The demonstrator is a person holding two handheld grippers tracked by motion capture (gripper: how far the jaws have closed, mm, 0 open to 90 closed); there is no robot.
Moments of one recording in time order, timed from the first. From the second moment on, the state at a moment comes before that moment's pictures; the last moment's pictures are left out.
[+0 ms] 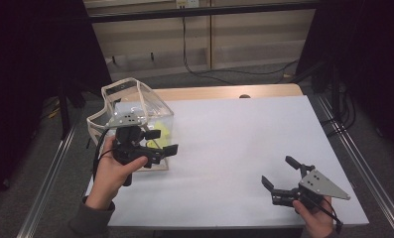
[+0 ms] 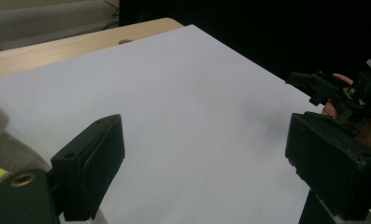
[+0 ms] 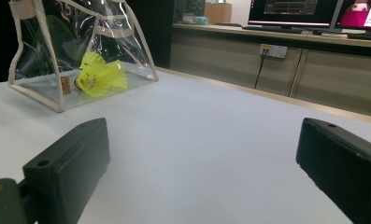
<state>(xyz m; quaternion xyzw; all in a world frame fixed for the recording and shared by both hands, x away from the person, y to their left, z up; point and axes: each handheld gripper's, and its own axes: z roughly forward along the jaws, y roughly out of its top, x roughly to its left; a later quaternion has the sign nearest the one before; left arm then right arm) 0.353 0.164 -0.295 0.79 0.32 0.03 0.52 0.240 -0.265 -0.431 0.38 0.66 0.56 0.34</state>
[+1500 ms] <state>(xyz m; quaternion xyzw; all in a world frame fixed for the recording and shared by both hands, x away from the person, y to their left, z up) 0.335 0.166 -0.370 0.80 0.29 0.03 0.52 0.238 -0.266 -0.430 0.37 0.66 0.56 0.34</state>
